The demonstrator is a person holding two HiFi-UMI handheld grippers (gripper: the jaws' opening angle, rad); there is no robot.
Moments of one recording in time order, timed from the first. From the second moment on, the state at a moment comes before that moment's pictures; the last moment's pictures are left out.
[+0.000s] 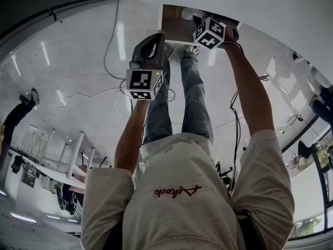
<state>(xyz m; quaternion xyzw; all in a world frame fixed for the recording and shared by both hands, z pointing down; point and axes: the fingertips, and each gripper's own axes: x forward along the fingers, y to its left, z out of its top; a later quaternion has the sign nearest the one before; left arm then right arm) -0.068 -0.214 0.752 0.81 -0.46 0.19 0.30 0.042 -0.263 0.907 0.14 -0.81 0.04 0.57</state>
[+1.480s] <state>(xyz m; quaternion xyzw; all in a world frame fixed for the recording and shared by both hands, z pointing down) -0.076 -0.197 0.757 0.81 -0.47 0.19 0.29 0.046 -0.275 0.912 0.18 -0.79 0.01 0.59</state>
